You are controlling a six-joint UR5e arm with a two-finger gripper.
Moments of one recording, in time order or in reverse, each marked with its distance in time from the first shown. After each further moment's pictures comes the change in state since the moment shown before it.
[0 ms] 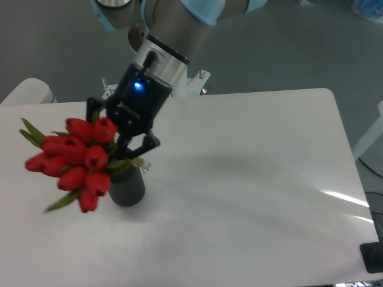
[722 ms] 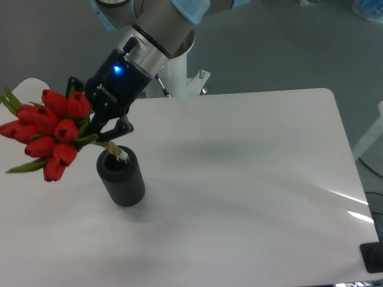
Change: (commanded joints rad) arm 0.002 0.103 -0.164 0.000 -0.080 0.092
